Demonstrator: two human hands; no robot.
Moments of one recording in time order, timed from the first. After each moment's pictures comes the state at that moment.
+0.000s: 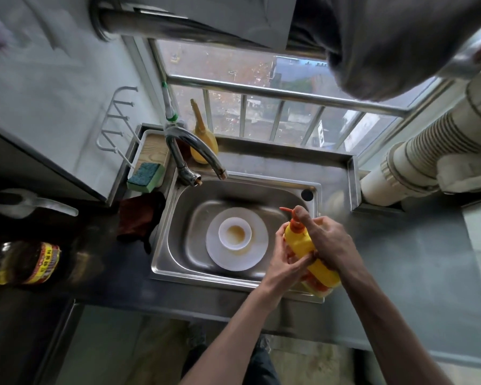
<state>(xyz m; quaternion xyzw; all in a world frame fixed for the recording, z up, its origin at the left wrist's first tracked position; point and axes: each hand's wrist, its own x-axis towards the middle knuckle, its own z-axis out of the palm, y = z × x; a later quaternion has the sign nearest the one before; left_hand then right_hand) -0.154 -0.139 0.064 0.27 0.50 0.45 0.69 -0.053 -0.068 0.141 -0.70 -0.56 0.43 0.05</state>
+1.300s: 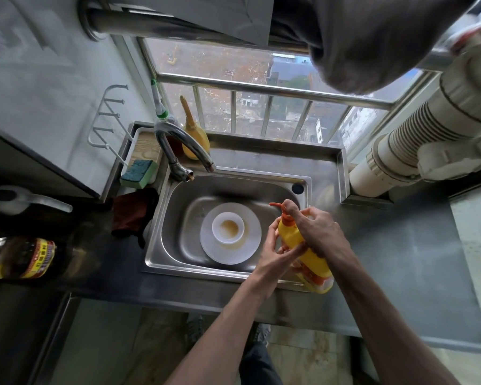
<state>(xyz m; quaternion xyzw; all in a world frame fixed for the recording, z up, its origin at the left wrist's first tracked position) -0.140 -0.142 0.062 0.21 0.49 0.46 0.71 -0.050 -0.068 0.153 -0.71 -0.58 0.41 0.01</state>
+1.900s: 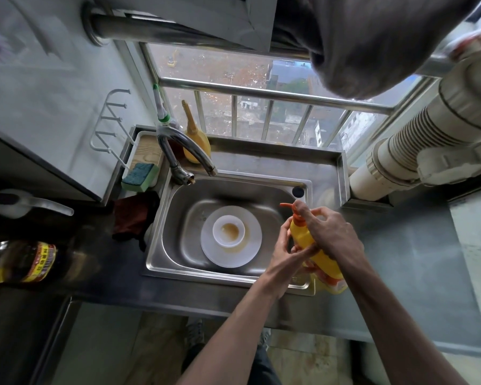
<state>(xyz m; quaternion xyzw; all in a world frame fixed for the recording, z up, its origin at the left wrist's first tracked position) -0.125 -0.128 0.068 0.19 0.44 0.47 0.74 -0.038 -0.063 0.158 -0.72 -0.58 0.38 0.02</state>
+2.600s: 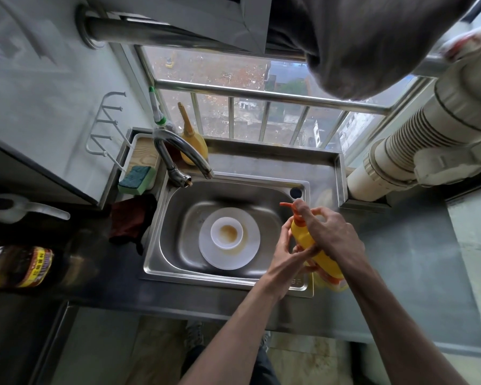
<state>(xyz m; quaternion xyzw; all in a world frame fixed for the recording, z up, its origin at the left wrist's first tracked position) -0.116 -0.120 0.063 0.20 0.43 0.48 0.74 -0.033 -0.059 0.161 -0.73 -0.58 0.37 0.02</state>
